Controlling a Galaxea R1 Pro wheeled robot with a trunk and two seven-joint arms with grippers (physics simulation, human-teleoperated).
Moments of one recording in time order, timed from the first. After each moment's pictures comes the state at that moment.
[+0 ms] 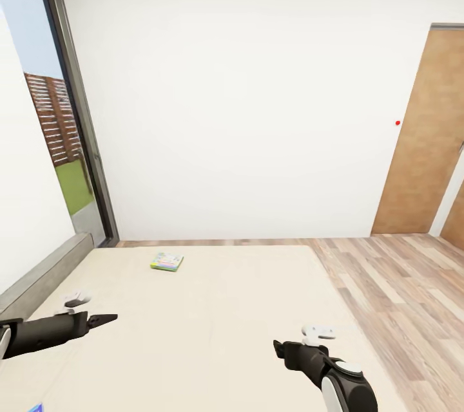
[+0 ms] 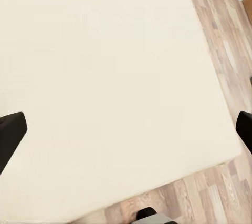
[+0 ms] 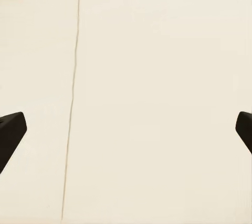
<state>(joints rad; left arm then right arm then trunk) -0.26 0.37 0.37 -1.34 -0.01 1.03 -1.01 -0.04 0.12 0.03 -1.55 -0.12 0.76 -0.03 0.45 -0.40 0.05</state>
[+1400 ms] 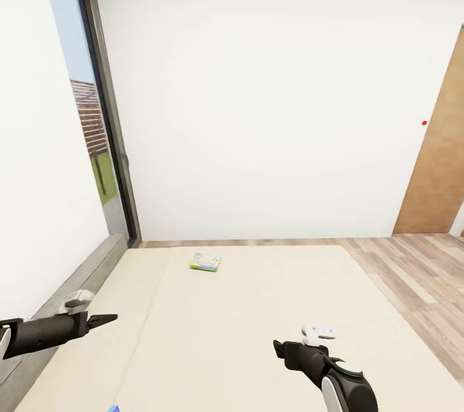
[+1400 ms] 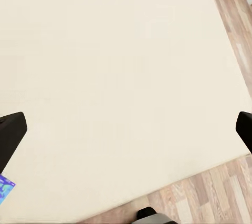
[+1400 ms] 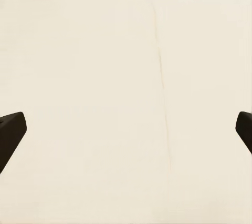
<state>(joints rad) -0.26 0.37 0.37 -1.34 -0.01 1.03 -1.01 -0.04 0.12 0.03 -1.55 -0.12 0.76 -0.03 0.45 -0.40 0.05</state>
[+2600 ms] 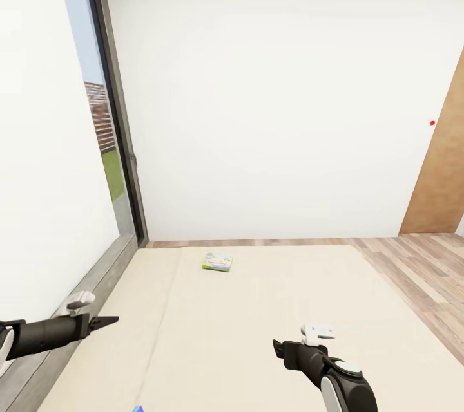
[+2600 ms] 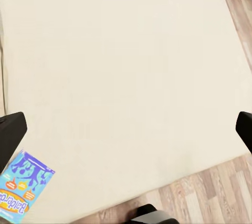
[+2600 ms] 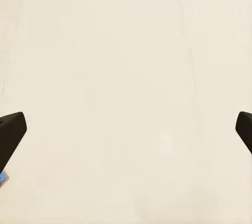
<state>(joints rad) -0.26 0.36 0.36 -1.32 -0.01 1.03 -1.00 -0.04 0.12 0.04 -1.55 -0.11 0.76 -0.03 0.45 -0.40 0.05</state>
